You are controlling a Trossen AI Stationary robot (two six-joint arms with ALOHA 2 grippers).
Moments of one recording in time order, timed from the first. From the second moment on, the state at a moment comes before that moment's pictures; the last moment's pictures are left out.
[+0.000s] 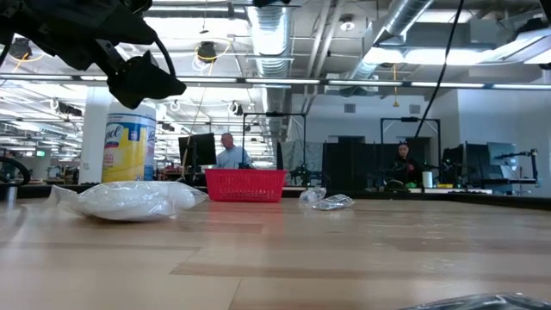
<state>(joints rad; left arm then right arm) -0.51 1.27 0.43 0.45 -0.35 -0.42 0.19 2.00 2.09 -1.12 -0.07 -0.17</state>
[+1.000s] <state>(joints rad) -0.41 1.39 0.49 0.54 -0.26 -0.43 0.08 1.39 1.14 -0.10 -0.19 -0.17</state>
